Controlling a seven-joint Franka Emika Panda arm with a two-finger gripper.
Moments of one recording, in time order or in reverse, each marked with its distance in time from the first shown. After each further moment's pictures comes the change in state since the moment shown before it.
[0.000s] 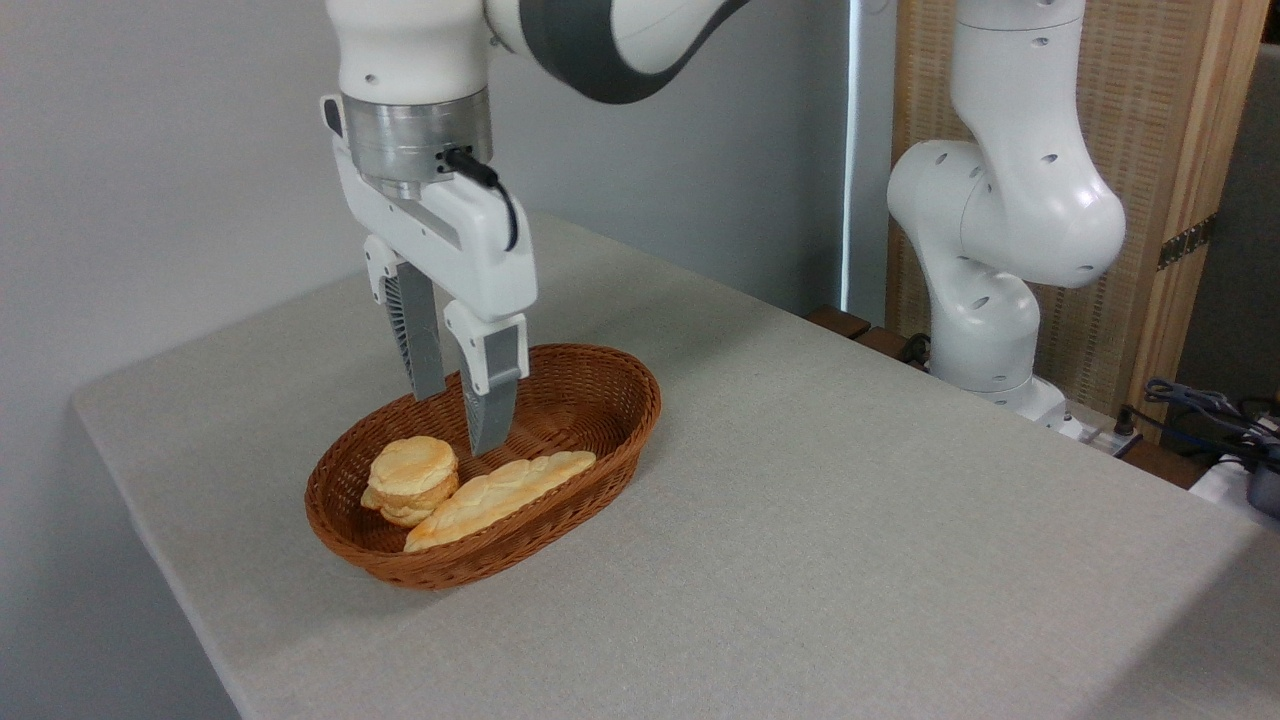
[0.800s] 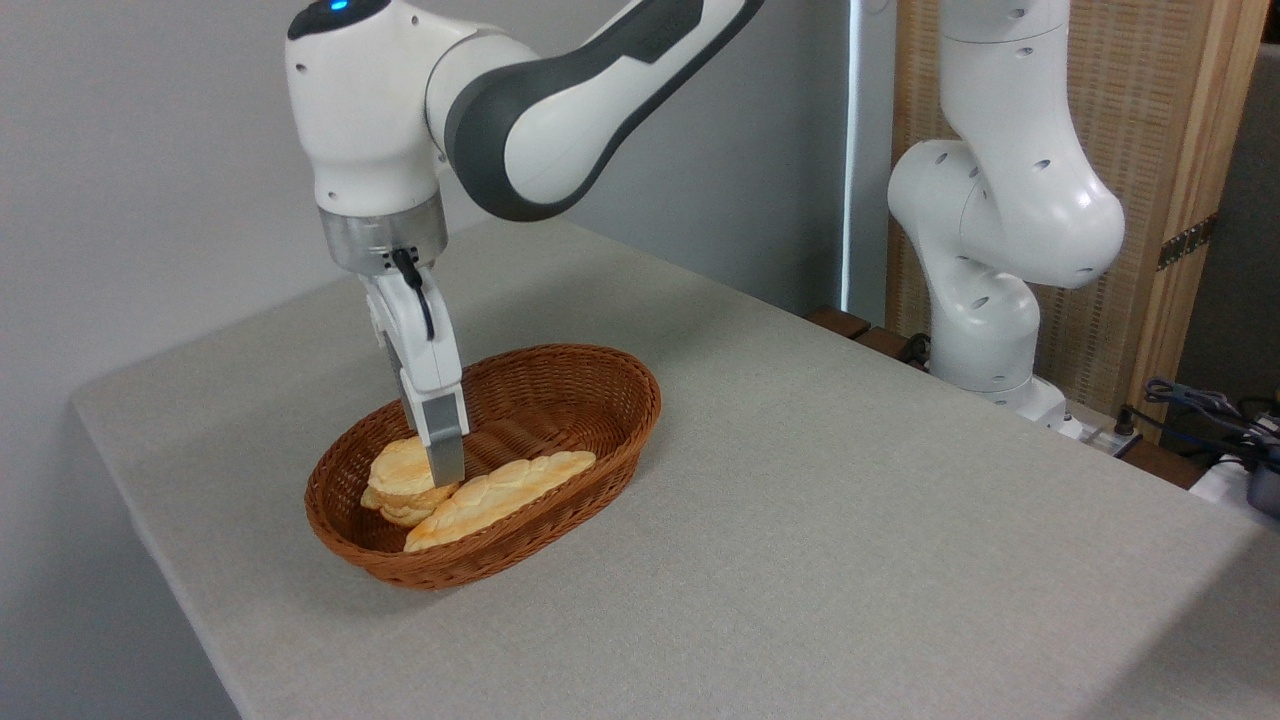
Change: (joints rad) arm -0.012 0.105 -0.137 -0.089 0.000 0.155 0.089
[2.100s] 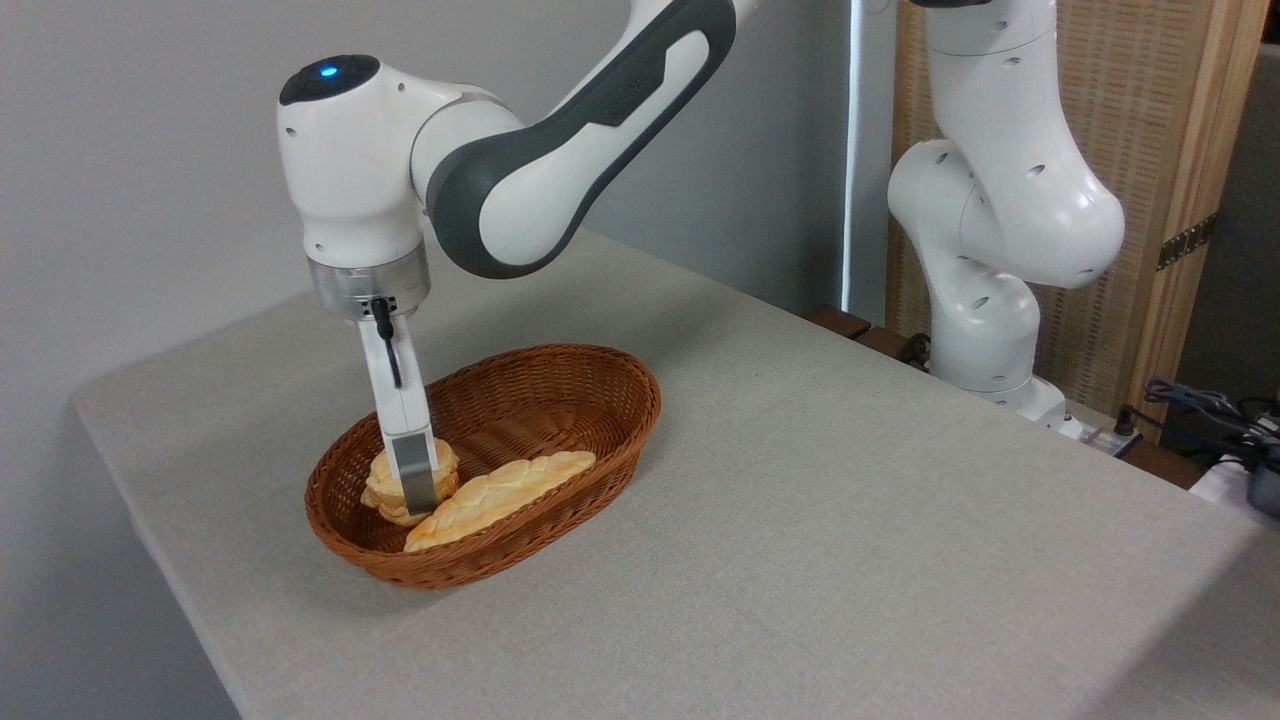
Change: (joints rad) arm 0.000 0.080 -0.037 0.001 0.000 0.105 0.066
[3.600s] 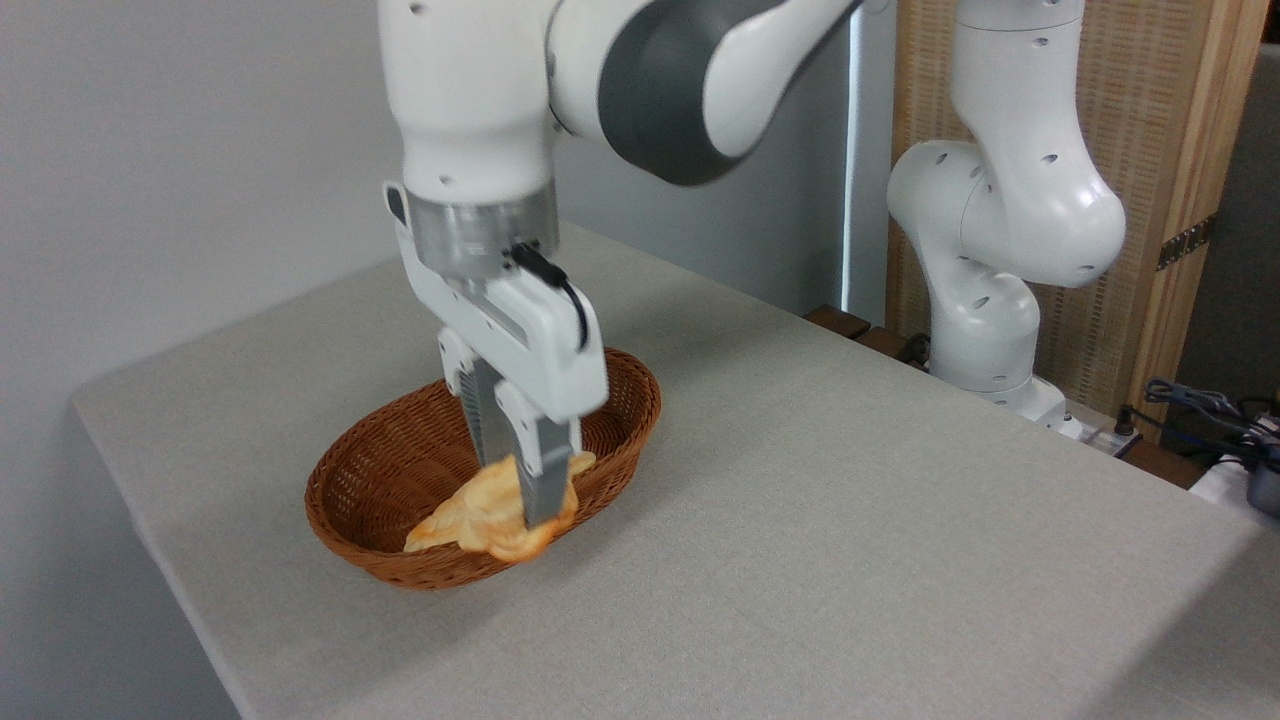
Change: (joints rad) arm 0.021 -0.180 0.301 -0.004 0.000 -0.193 0.002
